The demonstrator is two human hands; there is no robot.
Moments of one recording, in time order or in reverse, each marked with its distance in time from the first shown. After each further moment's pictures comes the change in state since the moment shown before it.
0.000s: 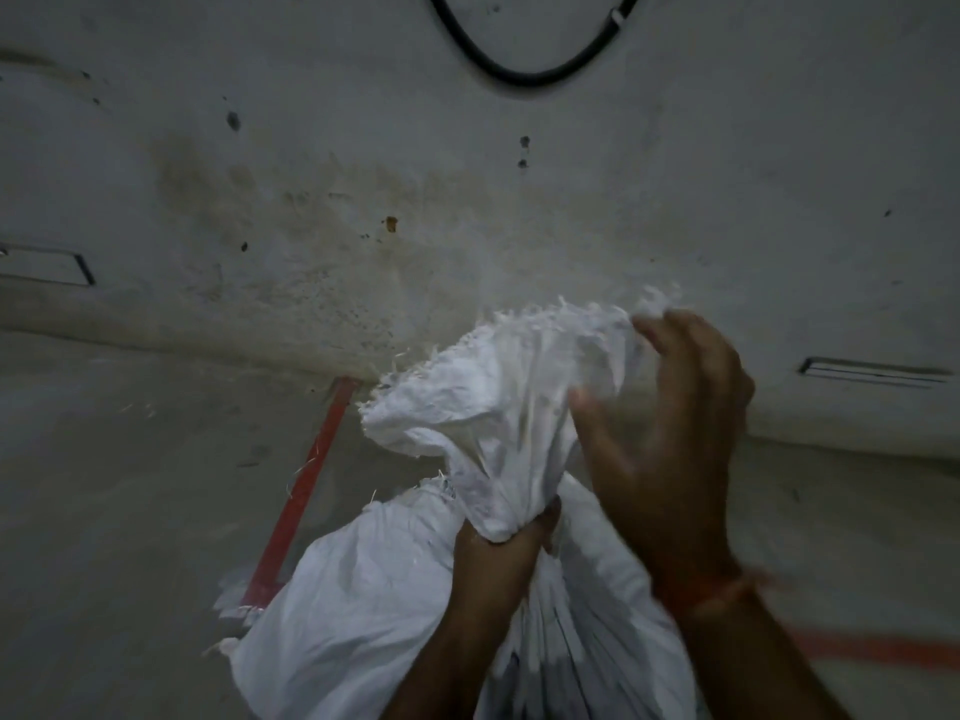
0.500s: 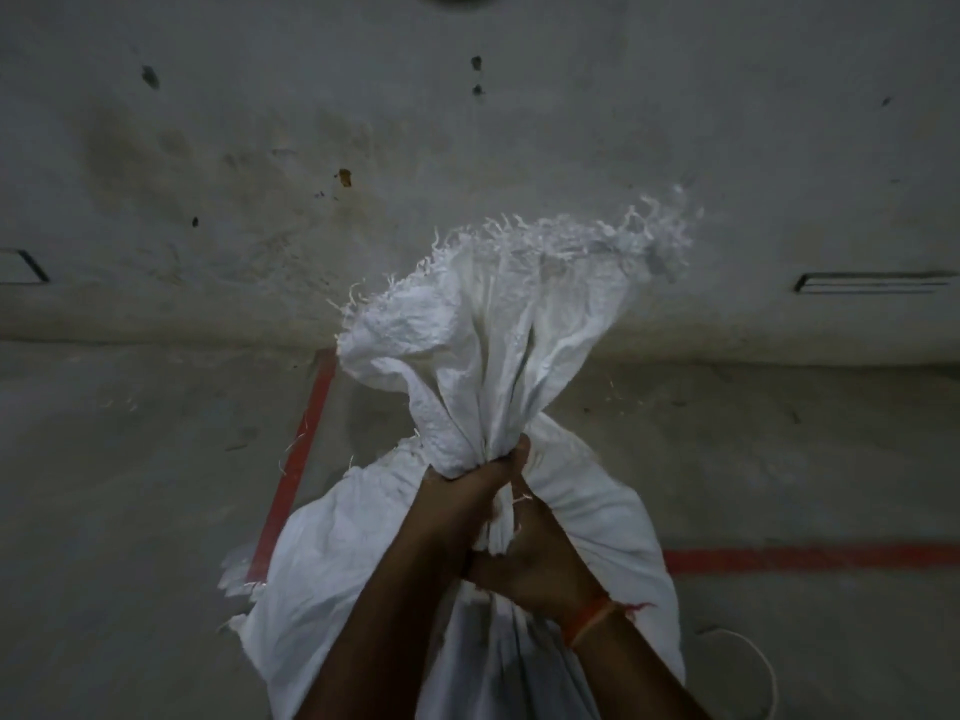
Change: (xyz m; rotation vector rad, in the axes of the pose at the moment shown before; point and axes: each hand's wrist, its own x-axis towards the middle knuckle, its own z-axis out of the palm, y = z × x) left_hand 0.020 -0.006 -0.004 0.001 -0.107 -0.037; right_hand -0.137 0.059 0.066 0.576 -0.835 0.522
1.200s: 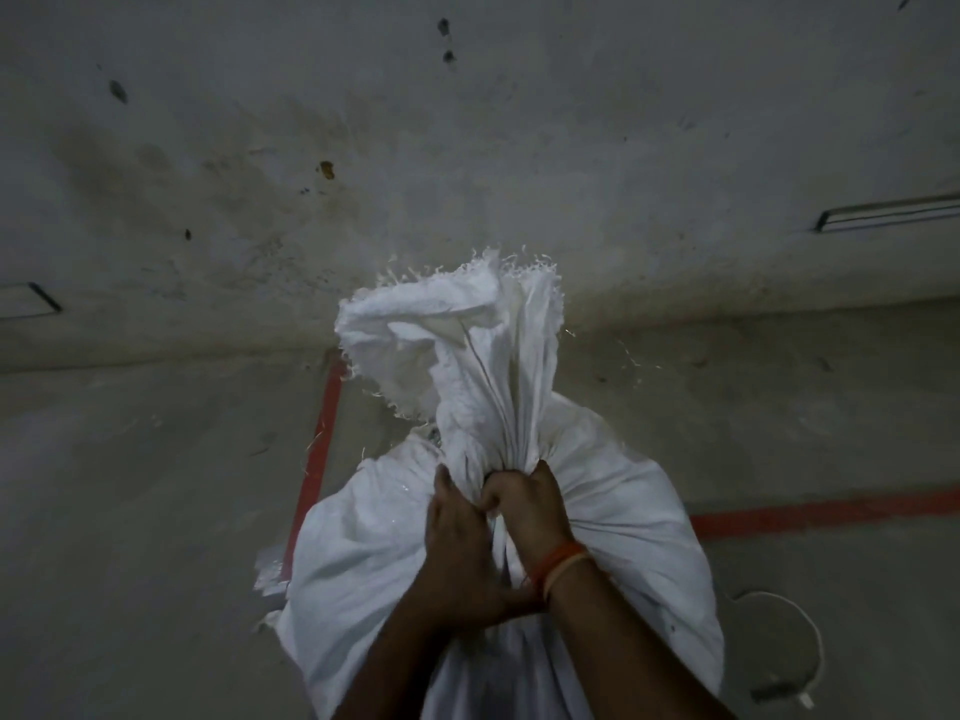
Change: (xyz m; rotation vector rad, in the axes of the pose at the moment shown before) left_hand -0.009 -0.064 -0.046 1.342 -0.234 0.310; right_hand 0.040 0.012 0.025 0.568 0.331 0.471
